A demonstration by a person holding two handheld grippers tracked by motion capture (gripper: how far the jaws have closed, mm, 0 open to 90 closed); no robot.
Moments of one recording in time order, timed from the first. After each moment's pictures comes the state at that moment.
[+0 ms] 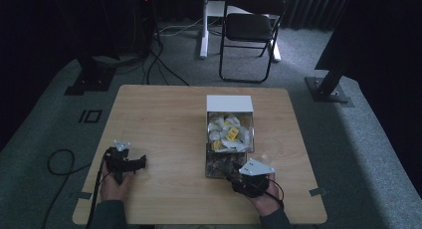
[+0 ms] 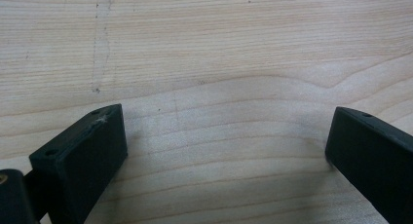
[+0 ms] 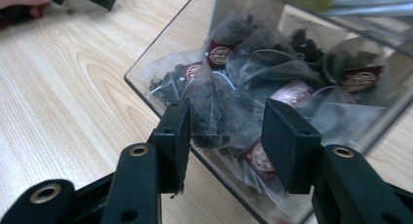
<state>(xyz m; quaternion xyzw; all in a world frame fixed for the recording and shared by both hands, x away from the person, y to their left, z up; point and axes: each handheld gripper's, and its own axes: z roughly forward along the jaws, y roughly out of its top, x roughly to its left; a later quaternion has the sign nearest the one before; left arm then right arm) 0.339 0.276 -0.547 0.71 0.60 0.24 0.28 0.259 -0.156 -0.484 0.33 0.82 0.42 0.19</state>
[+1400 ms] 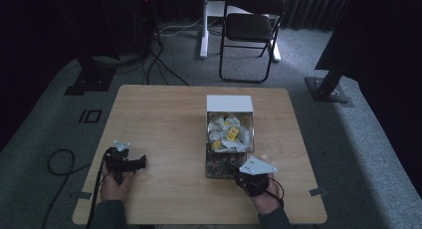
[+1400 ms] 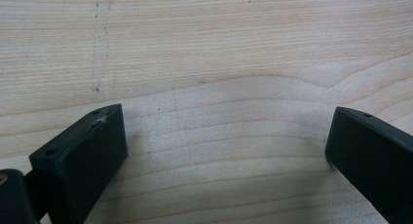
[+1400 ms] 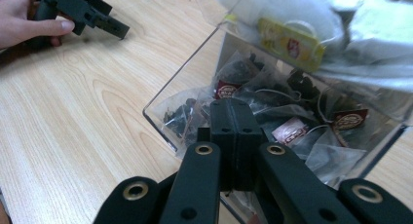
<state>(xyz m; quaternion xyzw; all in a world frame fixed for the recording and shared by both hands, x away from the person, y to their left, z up) 0.339 0.276 -0.547 0.71 0.60 0.24 0.28 0.254 -0.156 -0.462 0.32 0.80 0.46 0.20</state>
